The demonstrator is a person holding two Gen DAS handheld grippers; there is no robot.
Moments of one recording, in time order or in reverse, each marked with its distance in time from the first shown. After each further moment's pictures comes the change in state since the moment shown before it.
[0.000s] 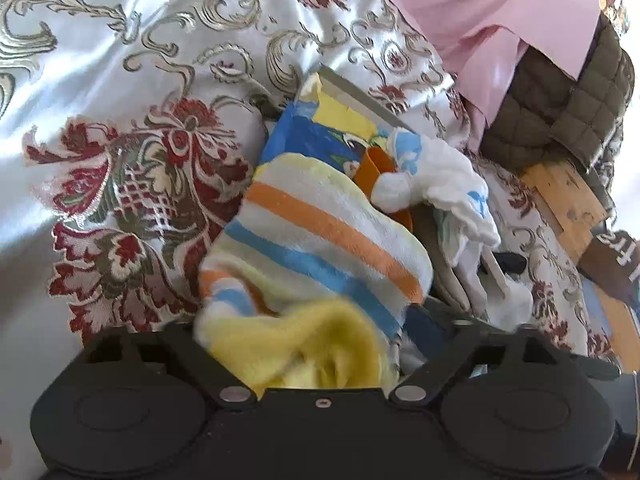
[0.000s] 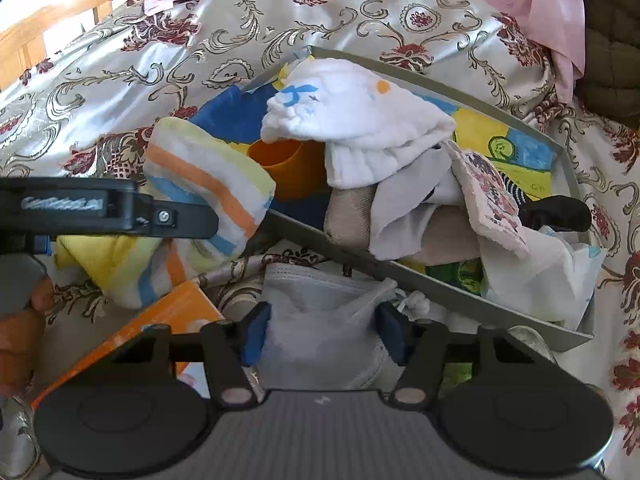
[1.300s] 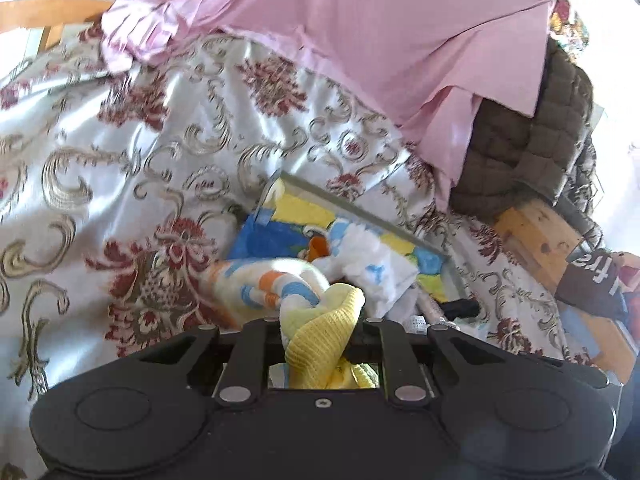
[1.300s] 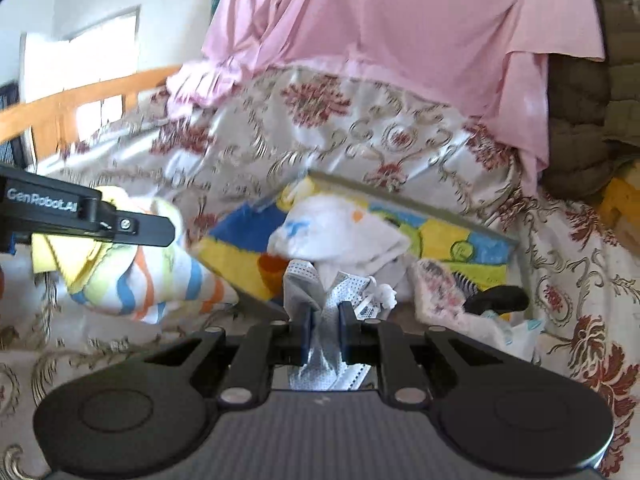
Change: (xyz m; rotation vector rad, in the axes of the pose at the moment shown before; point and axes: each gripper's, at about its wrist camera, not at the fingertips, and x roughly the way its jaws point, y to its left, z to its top) left arm -0.097 -0.069 -0.004 0.122 -0.238 0.043; right arm -0.078 -0.013 -0.005 0.001 -0.344 -0.012
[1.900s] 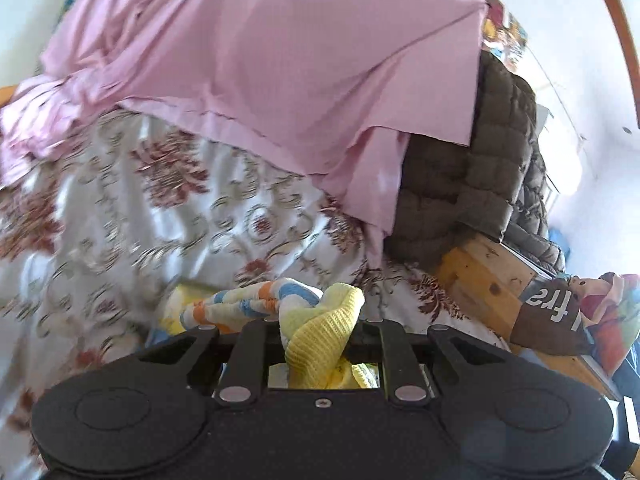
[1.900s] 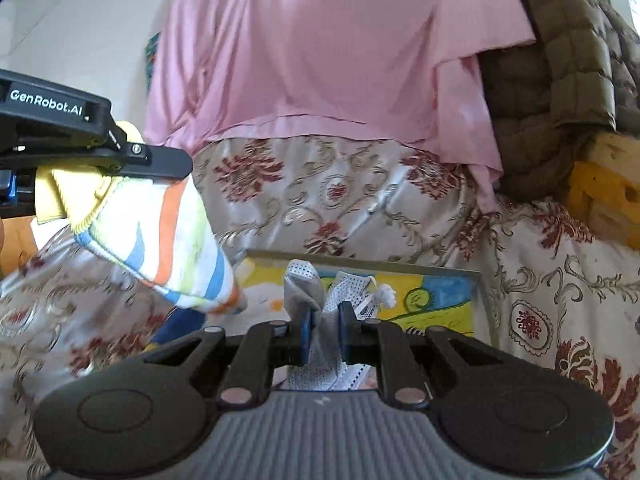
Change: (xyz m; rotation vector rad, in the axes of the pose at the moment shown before) left arm 0.045 -0.098 0.094 0.145 -0.093 -0.129; right arm 0.020 -0.082 0.031 0.233 -0.145 -0.029
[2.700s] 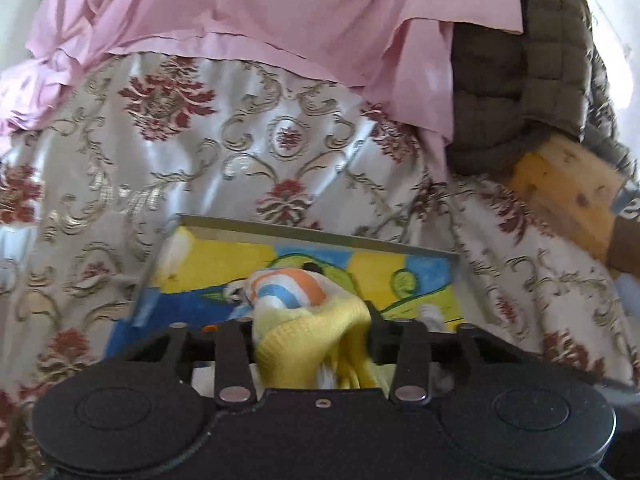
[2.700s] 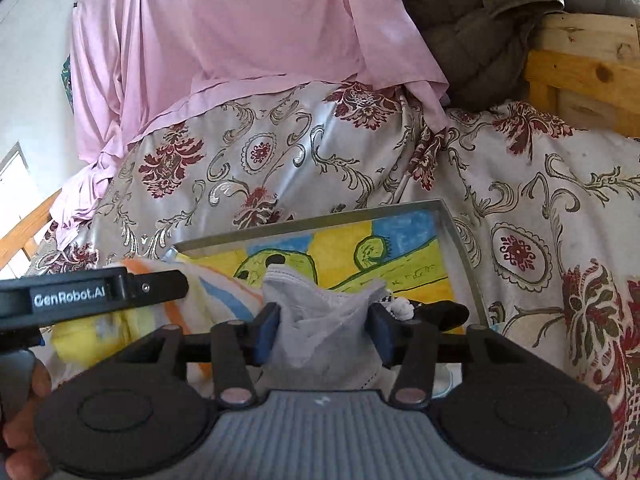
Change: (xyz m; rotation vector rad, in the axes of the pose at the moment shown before) left arm 0.113 0.010 -0.051 0.118 0.192 0.198; right arm 0.053 -0.060 -0.017 0.247 0.118 -0.045
